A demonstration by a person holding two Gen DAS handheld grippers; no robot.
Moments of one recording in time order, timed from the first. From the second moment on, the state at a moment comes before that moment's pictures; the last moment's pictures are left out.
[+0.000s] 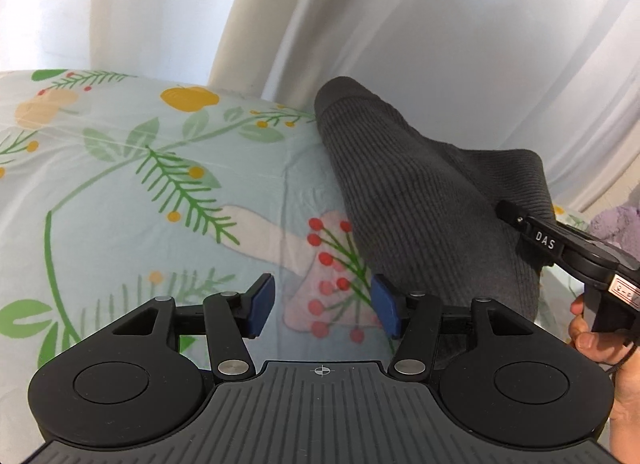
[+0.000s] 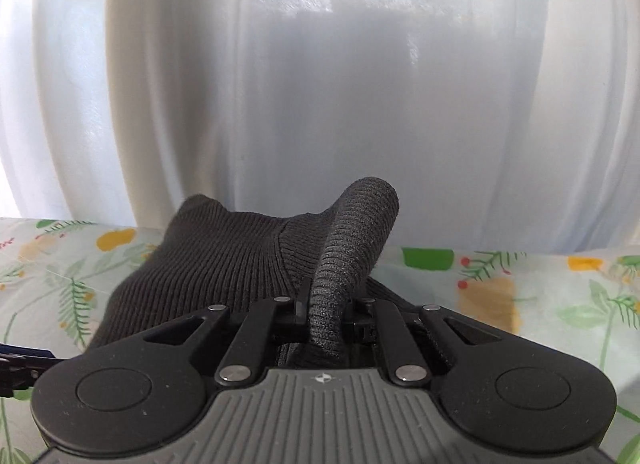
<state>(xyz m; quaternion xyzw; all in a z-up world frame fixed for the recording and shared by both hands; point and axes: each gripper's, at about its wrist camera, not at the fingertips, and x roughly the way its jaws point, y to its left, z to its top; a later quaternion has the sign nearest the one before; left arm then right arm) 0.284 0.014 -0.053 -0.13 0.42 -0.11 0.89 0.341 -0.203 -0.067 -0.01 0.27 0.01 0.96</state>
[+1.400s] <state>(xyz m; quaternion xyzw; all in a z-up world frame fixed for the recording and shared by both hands) 0.257 -0.032 -0.072 -0.07 0.43 -0.10 0.89 0.281 -0.280 -0.174 0.57 0.36 0.18 0.72</state>
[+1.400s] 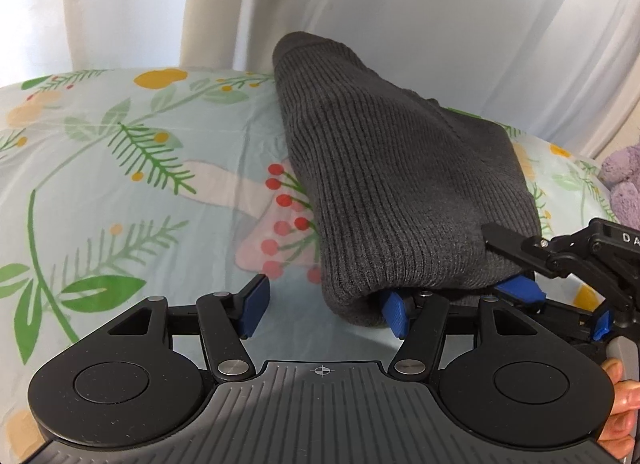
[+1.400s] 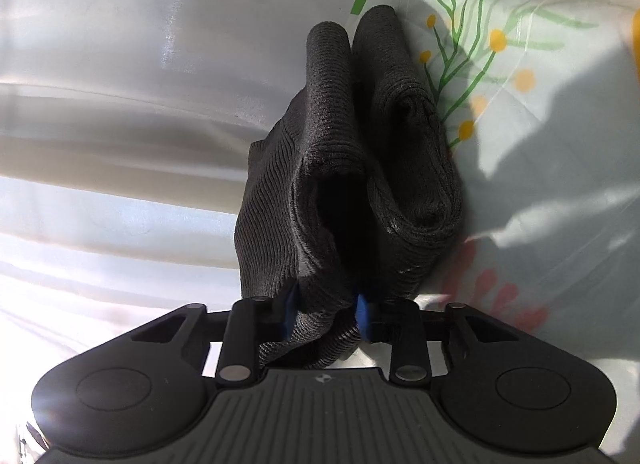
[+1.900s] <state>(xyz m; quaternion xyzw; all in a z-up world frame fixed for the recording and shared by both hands) 0.260 -0.033 -0.070 -0.06 0.43 -0.08 0.90 0.279 -0.252 -0.113 0.39 0.34 0.12 0.85</state>
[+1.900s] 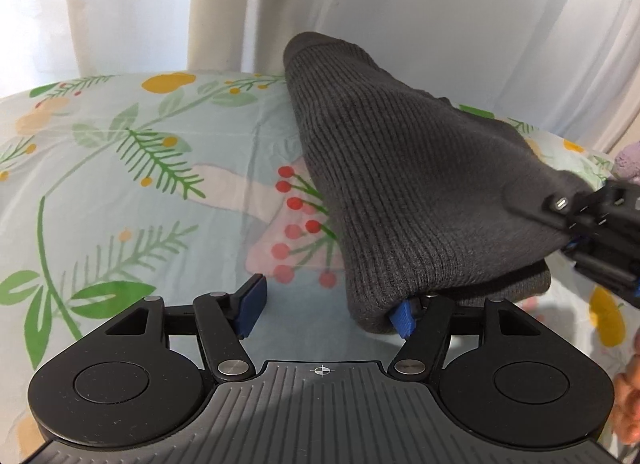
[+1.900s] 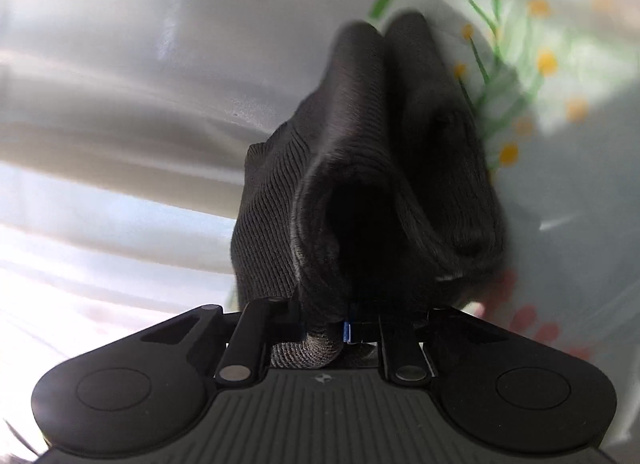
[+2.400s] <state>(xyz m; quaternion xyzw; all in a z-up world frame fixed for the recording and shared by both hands) 0.256 -0.015 -0.070 -0.08 0.45 -0.08 0.88 0.255 -0.236 -0.081 0.19 0.30 0.13 0.93</state>
